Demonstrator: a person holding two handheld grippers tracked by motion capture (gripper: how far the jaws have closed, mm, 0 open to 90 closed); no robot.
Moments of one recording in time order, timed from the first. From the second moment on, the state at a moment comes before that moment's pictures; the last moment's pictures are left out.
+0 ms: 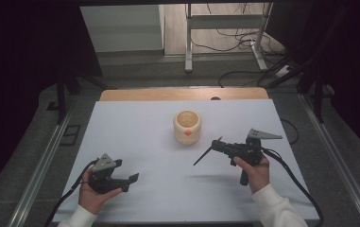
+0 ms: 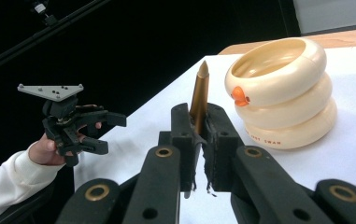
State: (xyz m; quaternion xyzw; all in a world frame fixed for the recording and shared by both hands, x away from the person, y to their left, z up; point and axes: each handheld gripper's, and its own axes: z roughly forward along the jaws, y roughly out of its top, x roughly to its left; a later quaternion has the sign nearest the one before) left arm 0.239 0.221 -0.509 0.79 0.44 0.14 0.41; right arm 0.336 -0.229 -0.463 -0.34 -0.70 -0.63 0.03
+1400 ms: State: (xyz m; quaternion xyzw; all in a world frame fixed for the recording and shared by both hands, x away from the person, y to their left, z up) left arm 0.240 0.226 -0.514 0.78 0.45 0.13 0.41; right arm 0.349 -0.230 -0.425 -0.32 -0.69 -0.65 0.00
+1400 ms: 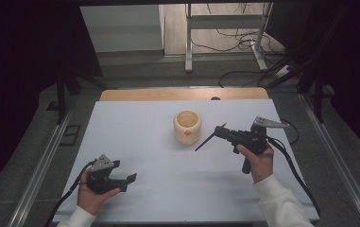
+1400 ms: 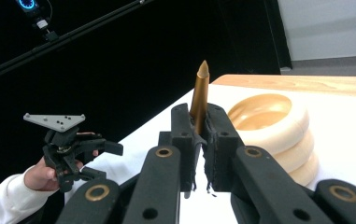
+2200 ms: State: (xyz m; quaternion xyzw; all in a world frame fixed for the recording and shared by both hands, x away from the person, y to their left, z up) left arm 0.241 0.225 -0.515 0.79 0.45 0.12 0.41; right arm 0.373 -0.224 -0.403 -0.33 -0.69 -0.64 -0.03
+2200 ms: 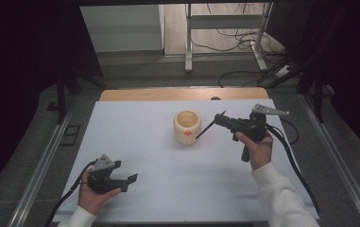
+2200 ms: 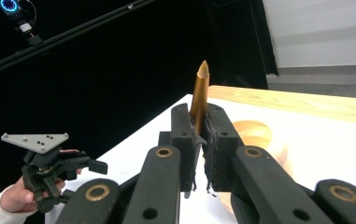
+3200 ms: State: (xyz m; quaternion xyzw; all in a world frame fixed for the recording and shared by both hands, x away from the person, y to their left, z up) left arm 0.242 0.224 -0.515 0.79 0.45 0.11 0.41; right arm 0.397 -0.211 -0.382 -0.33 -0.69 -0.64 -0.04
